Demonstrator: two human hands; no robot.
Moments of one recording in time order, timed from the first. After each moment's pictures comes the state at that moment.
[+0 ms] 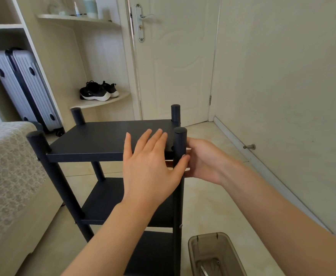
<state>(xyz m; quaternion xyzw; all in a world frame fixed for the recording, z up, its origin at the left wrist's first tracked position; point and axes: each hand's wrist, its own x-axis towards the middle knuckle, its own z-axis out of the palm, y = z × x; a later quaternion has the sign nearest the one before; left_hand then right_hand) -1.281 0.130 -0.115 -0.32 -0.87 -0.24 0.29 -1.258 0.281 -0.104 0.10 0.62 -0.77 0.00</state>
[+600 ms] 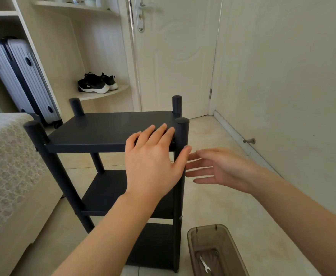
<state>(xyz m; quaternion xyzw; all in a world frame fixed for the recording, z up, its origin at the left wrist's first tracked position) -1.287 0.134 -0.126 -0.32 -0.85 -0.22 0.36 -1.230 0.316 -0.133 0.14 0.71 -0.69 0.01</state>
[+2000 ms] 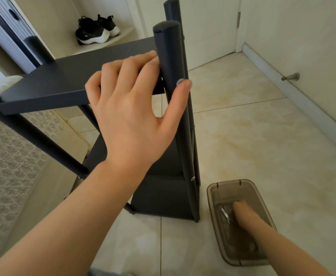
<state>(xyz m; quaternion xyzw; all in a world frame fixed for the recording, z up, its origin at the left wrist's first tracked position) -1.302 0.145 -0.150 -0.33 -0.78 -0.22 0.48 -1.204 0.353 -0.538 0.30 0.91 -0.20 0.22</state>
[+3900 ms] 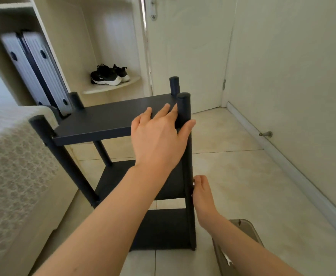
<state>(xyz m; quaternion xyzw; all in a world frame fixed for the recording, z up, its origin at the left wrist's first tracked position) -1.317 0.121 -0.100 -0.26 -0.91 -0.20 0.26 -1.286 0.222 -0.291 0.32 0.69 -0.62 -0.19</state>
